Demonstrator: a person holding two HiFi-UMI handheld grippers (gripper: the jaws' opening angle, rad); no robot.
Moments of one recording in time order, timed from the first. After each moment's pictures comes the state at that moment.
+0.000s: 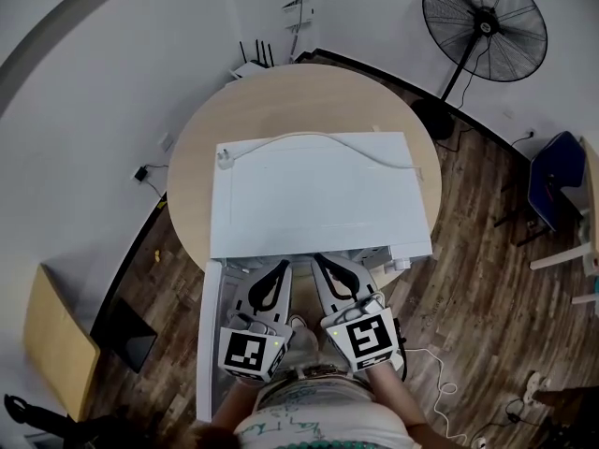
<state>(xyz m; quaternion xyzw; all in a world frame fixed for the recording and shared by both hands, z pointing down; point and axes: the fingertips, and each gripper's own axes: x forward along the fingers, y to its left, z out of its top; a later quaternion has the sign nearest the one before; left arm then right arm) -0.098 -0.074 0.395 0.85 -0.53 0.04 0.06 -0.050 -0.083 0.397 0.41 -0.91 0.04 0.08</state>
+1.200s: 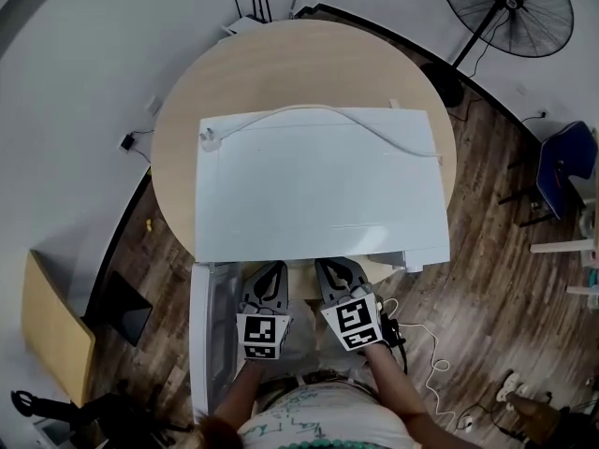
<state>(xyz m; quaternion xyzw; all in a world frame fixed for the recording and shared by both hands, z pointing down) -0.116 -0.084 0.576 0.80 -0.55 0.17 0.18 -0.044 -0.098 0.574 0.37 -0.89 0.11 0.24</state>
